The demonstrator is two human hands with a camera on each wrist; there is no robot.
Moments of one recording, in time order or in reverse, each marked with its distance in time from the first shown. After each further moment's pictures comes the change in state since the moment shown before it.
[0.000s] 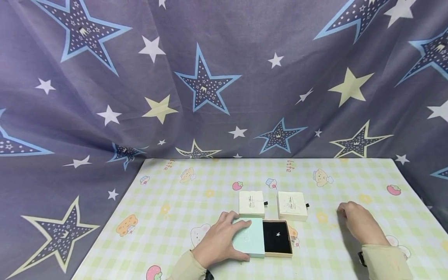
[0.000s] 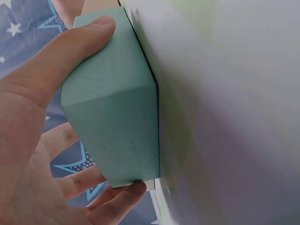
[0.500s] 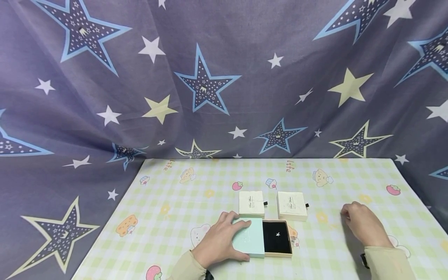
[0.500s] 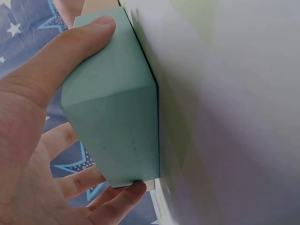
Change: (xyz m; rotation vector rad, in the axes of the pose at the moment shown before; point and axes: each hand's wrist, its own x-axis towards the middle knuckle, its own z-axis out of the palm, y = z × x) left_hand 0.000 0.000 0.000 0.000 -0.004 0.002; right_hand -0.007 0.005 -0.001 0.005 0.044 -0.008
